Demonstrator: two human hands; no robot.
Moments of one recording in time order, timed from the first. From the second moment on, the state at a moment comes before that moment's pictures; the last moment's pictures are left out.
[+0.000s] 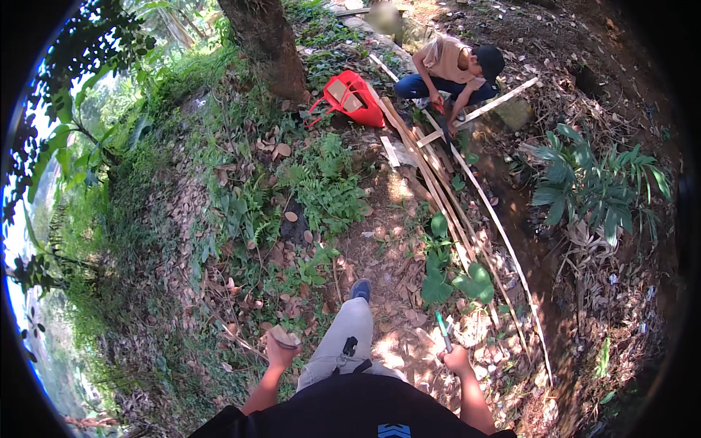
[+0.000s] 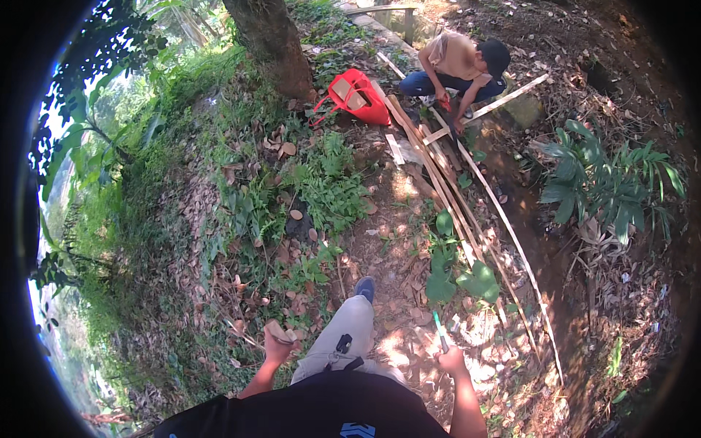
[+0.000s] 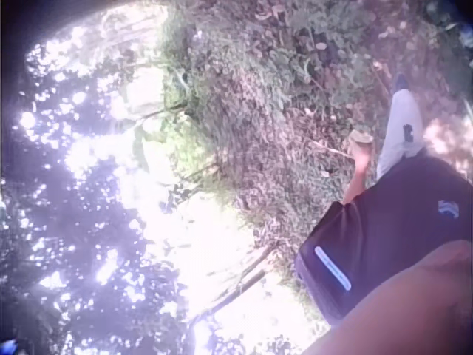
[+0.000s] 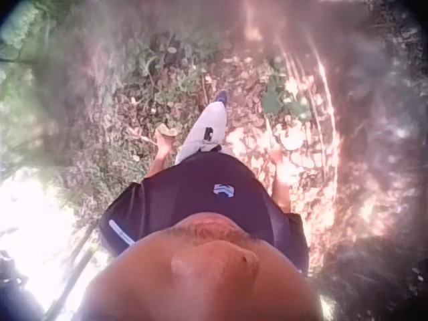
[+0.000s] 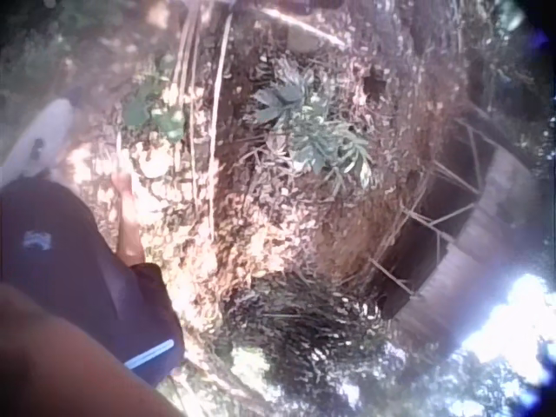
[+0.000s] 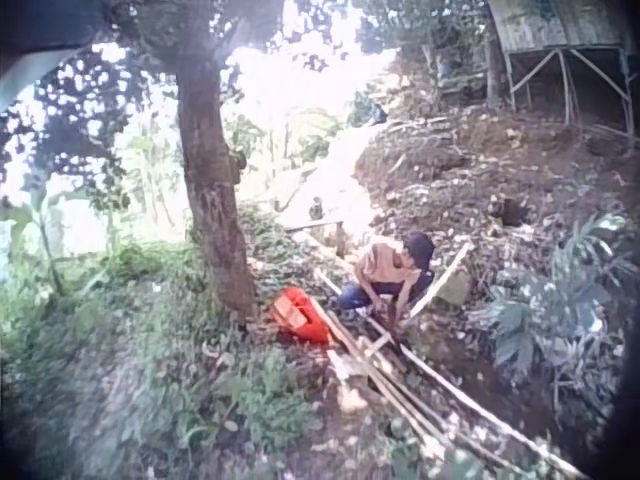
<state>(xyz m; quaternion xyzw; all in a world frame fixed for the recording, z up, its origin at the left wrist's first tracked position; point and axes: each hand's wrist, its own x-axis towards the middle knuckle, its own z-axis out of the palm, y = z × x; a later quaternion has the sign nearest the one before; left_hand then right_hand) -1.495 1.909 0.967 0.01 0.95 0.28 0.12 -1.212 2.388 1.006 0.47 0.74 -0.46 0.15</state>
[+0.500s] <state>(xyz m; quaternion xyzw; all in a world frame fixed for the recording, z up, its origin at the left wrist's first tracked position) -1.828 2.121 1.088 0.02 0.88 0.45 0.14 -1.488 2.573 1.154 0.53 0.75 -0.39 0.09</state>
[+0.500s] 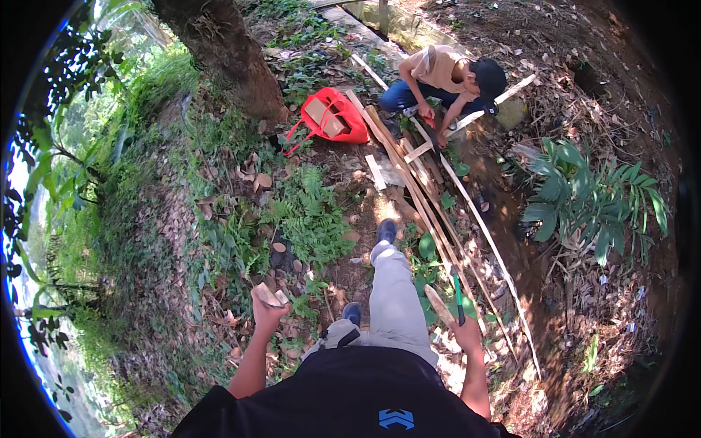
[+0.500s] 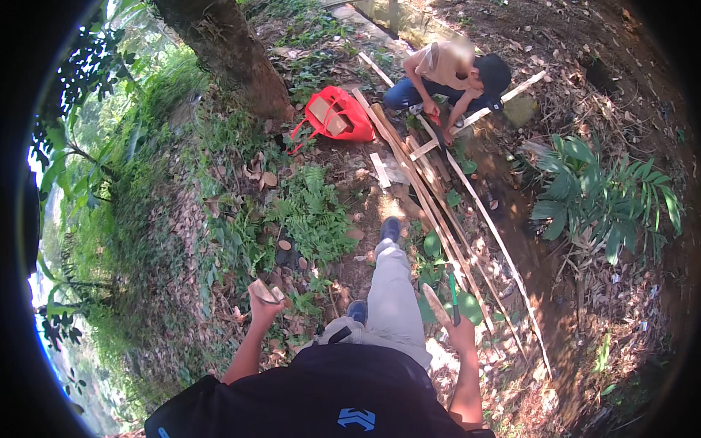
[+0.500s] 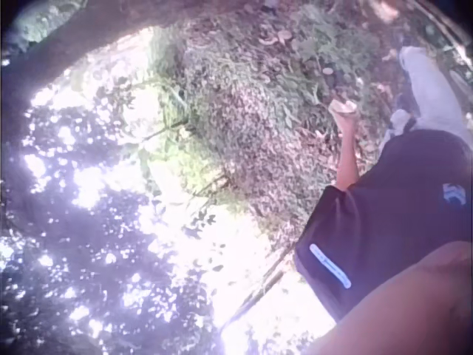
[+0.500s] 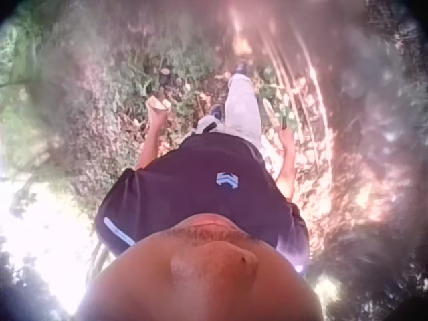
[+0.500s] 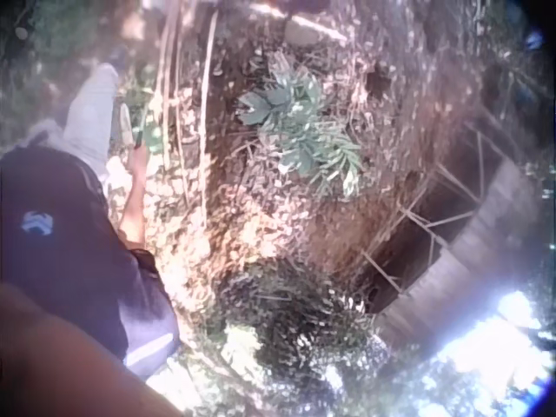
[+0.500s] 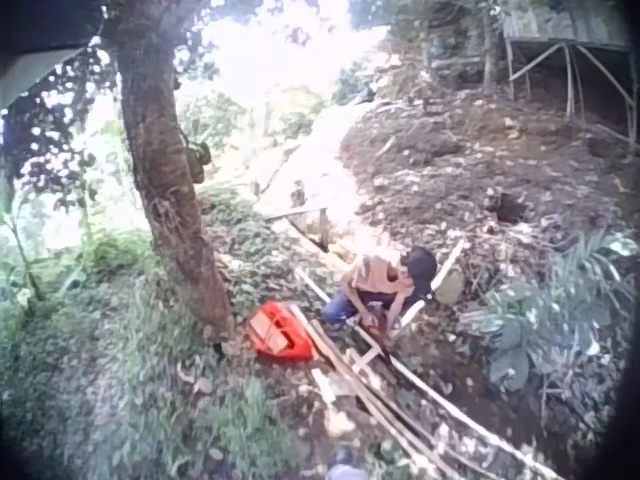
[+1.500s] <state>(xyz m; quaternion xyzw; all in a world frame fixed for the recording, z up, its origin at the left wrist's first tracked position) -2.311 2.486 1.295 0.20 0.98 0.09 0.04 -1.733 2.897 0.952 0.67 0.63 -0.27 0.27</state>
